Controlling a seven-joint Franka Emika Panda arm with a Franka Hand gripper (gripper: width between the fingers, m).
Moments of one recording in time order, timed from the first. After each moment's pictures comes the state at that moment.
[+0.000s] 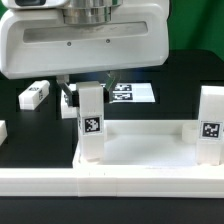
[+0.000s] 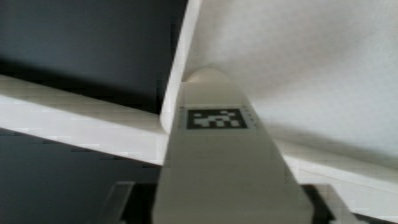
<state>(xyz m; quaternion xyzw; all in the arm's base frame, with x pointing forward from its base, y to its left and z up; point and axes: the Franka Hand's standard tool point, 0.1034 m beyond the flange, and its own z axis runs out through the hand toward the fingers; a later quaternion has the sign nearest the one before) 0.650 -0.061 0.113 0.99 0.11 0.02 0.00</state>
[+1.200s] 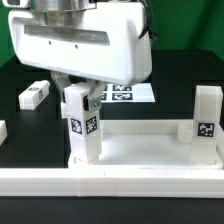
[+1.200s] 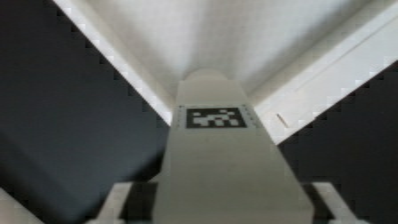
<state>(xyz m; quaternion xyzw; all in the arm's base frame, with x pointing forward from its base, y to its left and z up) 0.652 -0.073 0.111 0.91 -0.41 0.01 -0.02</state>
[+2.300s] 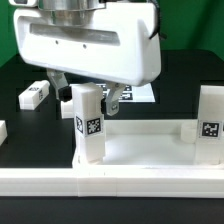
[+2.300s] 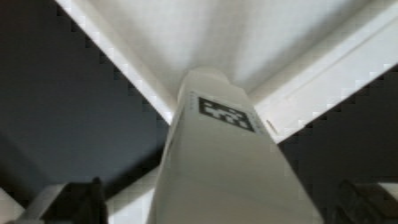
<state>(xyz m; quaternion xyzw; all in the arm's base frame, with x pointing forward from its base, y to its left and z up) 0.654 -0.066 0.112 0.96 -0.27 0.01 -0.01</state>
